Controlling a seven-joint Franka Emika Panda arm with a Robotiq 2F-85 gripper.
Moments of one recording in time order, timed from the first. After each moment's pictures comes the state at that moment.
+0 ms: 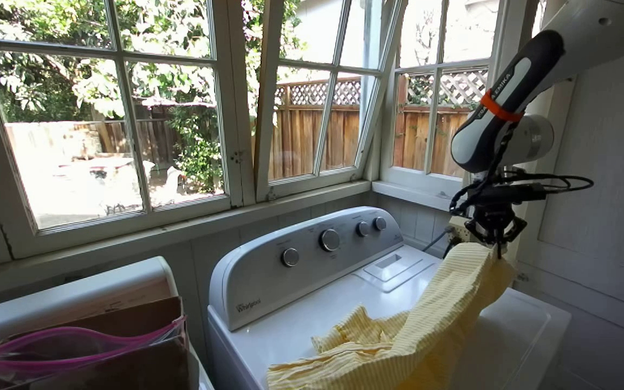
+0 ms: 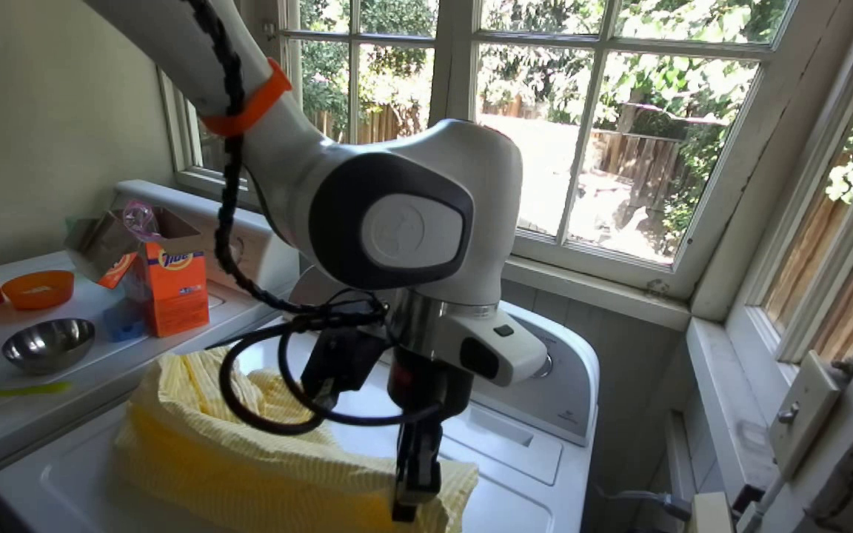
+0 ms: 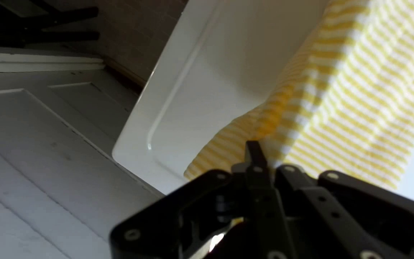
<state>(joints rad) -0.20 0.18 -0.20 -2.30 -0.19 2.31 0.48</state>
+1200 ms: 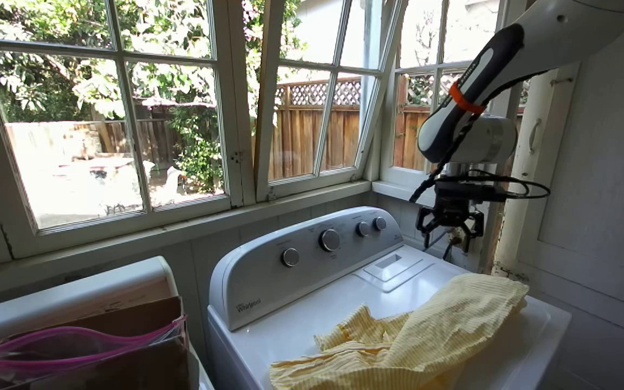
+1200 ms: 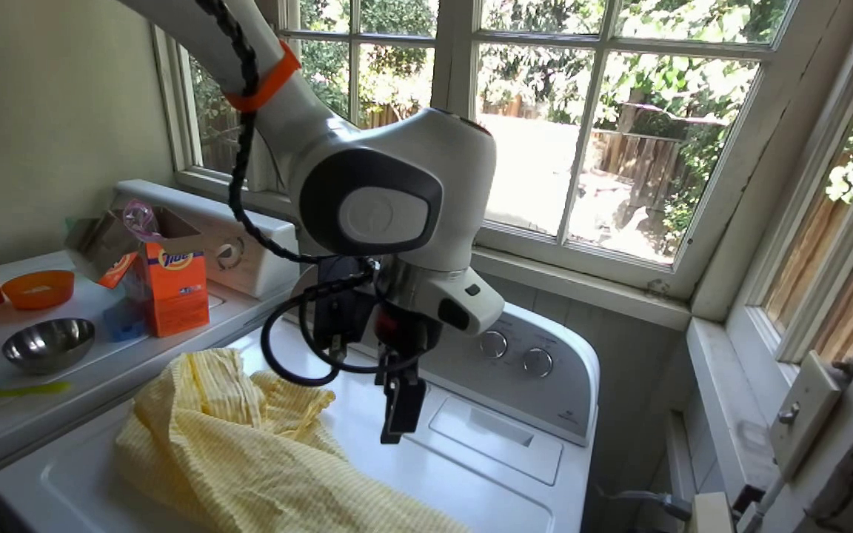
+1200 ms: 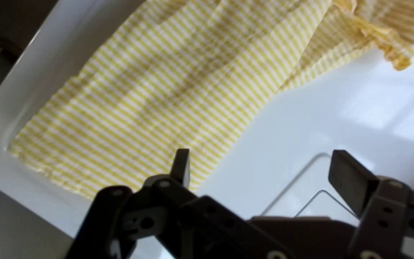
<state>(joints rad) -0.14 0.20 -0.11 -2.26 0.13 2.35 0.24</state>
